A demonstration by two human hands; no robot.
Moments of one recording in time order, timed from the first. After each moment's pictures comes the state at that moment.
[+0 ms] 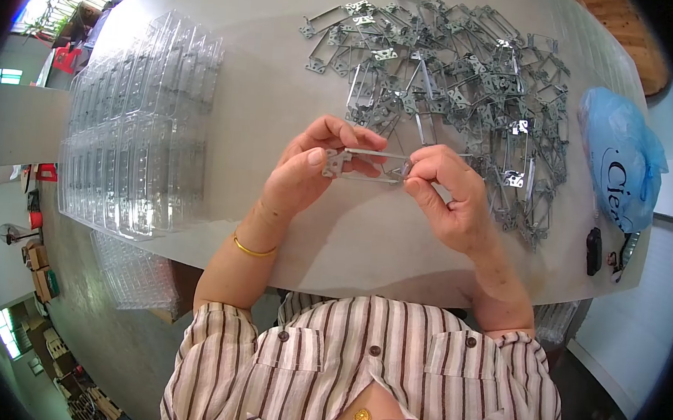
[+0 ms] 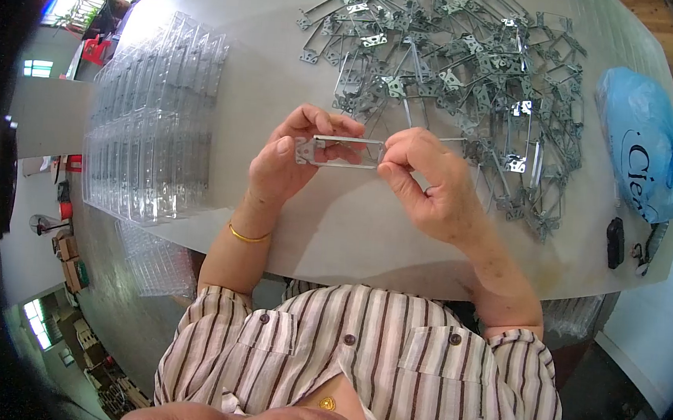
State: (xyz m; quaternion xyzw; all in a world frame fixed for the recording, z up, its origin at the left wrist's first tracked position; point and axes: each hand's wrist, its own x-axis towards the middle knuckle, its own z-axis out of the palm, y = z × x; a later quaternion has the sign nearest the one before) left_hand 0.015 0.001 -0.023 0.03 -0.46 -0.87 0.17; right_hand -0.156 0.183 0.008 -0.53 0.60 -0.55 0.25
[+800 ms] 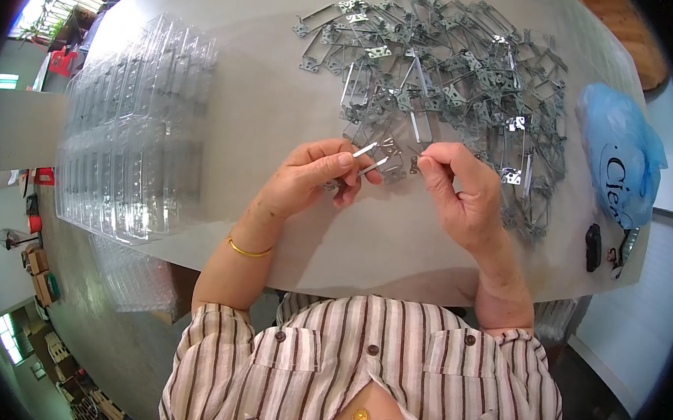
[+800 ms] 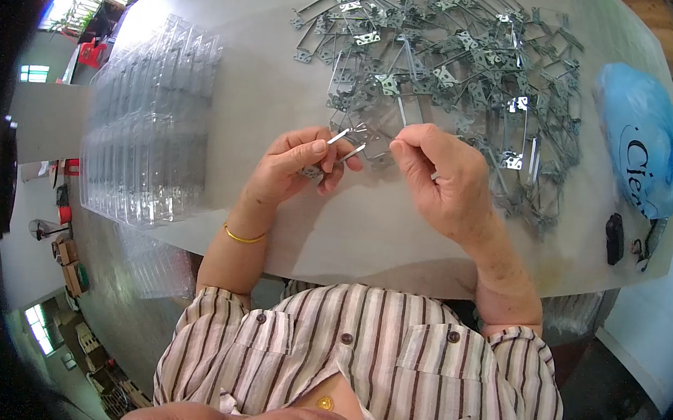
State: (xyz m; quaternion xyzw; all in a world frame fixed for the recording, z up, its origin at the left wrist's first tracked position) left_hand 0.020 0.006 -0.011 0.14 -0.49 -0.86 0.05; right_hand -0.158 0.186 0.016 -0.54 0.67 -0.51 0.09
